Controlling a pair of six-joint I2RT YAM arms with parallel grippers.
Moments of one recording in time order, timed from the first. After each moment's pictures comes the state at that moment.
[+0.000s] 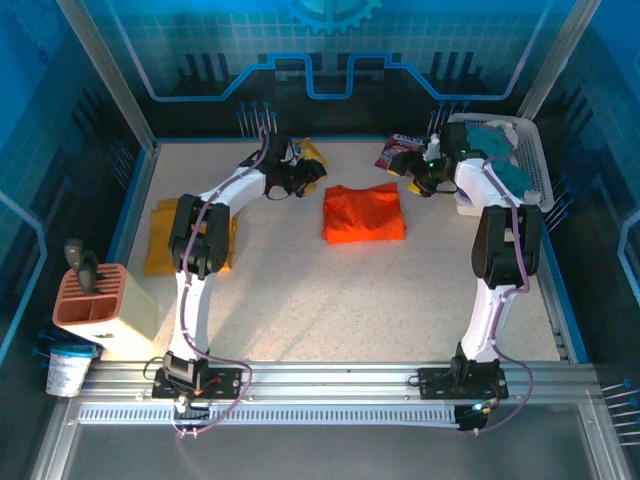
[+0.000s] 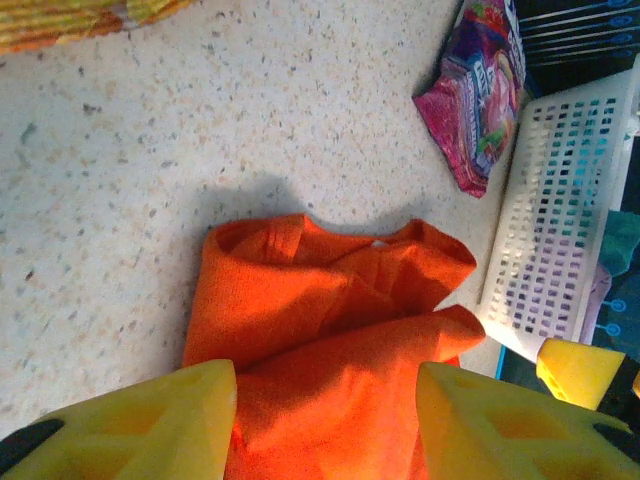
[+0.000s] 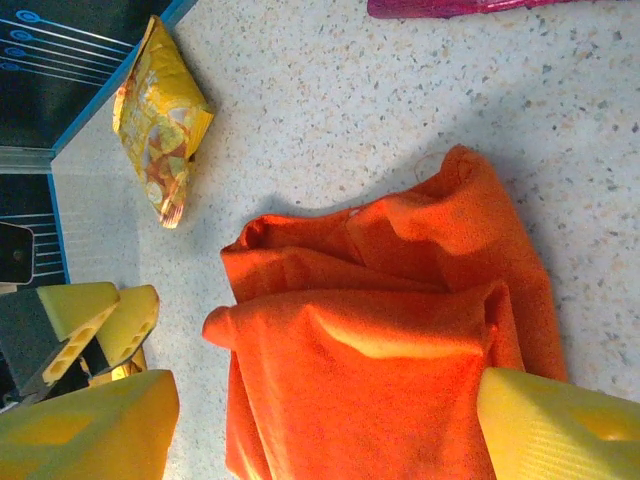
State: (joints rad) left arm -0.26 2.24 1.77 -0.31 0.55 -0.90; right arm 0.01 2.01 1.65 -0.62 -0.57 0.54
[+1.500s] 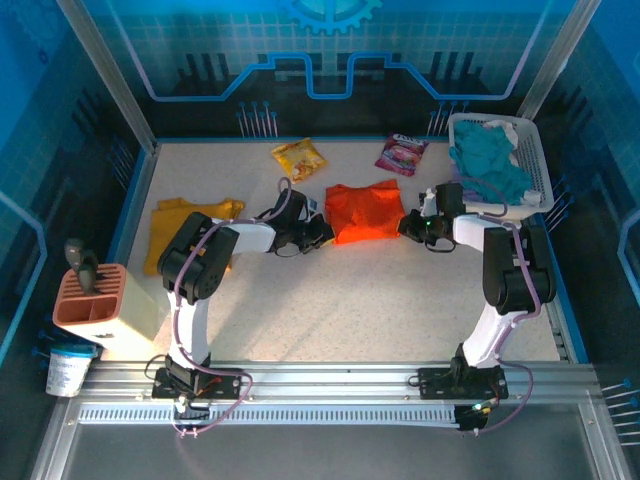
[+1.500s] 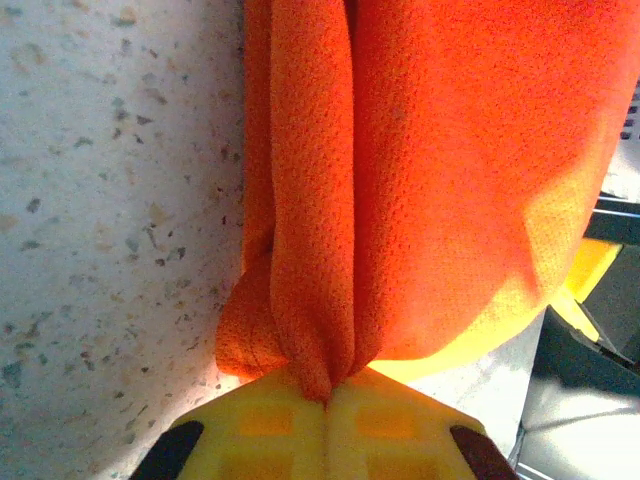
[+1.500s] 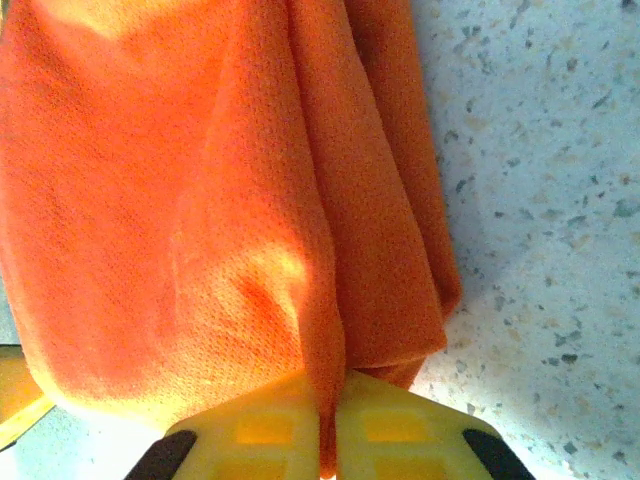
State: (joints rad) left arm -0.44 2.02 1.11 0.13 0.53 -0.98; right arm 0.03 1.80 0.97 -0.17 -0.50 0.43
